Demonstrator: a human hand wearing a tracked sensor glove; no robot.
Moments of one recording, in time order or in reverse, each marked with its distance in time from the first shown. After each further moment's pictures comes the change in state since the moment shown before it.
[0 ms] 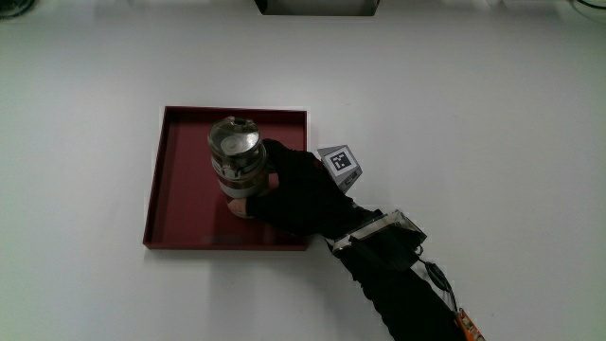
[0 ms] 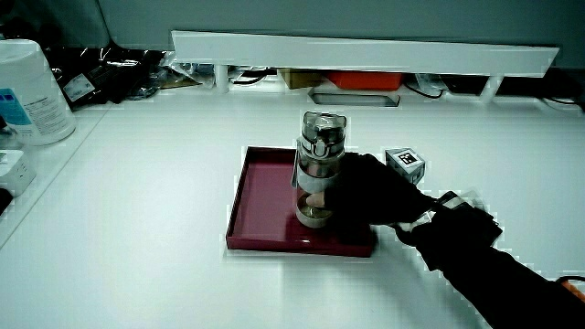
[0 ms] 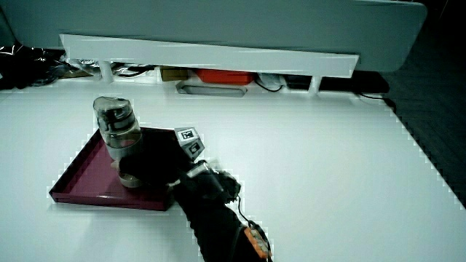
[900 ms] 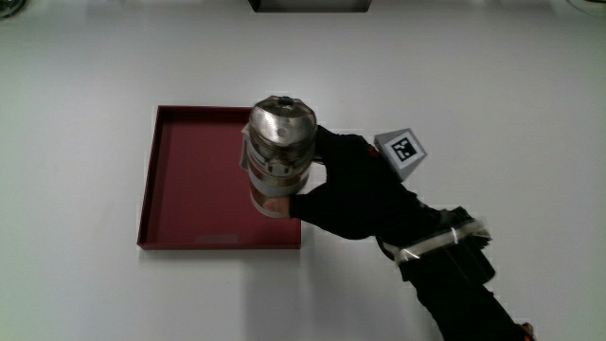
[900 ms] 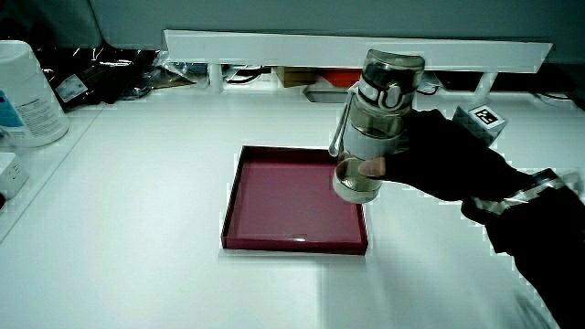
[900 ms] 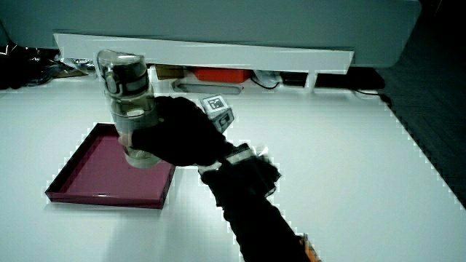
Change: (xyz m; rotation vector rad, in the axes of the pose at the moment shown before) arm -0.080 -0.052 0.057 -0.027 0.023 0.138
